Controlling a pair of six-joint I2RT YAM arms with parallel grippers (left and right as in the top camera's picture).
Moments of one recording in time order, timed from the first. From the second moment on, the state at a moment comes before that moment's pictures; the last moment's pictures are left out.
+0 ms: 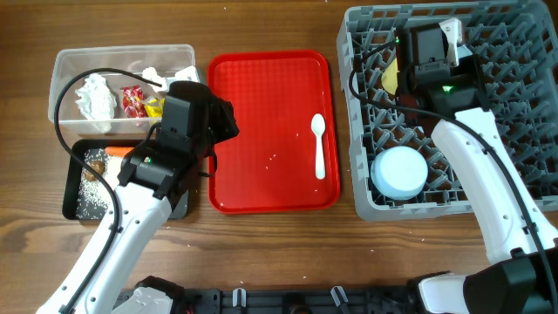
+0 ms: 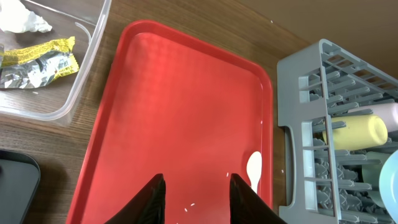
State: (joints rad) left arm -0.36 1.25 1.01 -0.49 -0.06 -0.67; right arm 0.22 1.55 1.41 -0.82 1.01 -0.22
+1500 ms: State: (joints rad) left arm -0.36 1.25 1.01 -0.49 -0.06 -0.66; right arm 0.17 1.49 1.41 -0.88 0.85 -0.13
